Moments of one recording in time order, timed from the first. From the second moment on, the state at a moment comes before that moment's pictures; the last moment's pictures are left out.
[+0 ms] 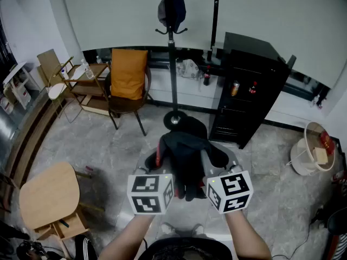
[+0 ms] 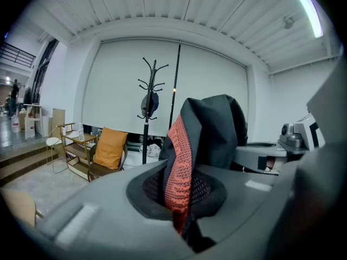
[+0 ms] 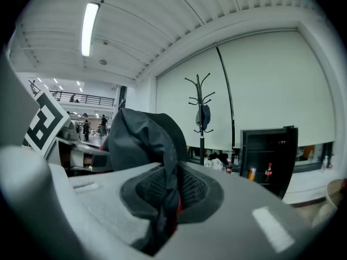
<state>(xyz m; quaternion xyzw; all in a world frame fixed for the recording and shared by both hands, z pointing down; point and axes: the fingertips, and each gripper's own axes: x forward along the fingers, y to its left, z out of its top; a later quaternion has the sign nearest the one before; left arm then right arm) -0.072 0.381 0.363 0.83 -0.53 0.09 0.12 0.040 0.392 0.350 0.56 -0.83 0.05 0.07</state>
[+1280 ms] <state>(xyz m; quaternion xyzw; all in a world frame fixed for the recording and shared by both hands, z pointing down) -0.080 0.273 0.374 0.81 -0.57 0.10 0.12 0.028 0.277 0.360 0.51 -0.86 0.05 0.06</state>
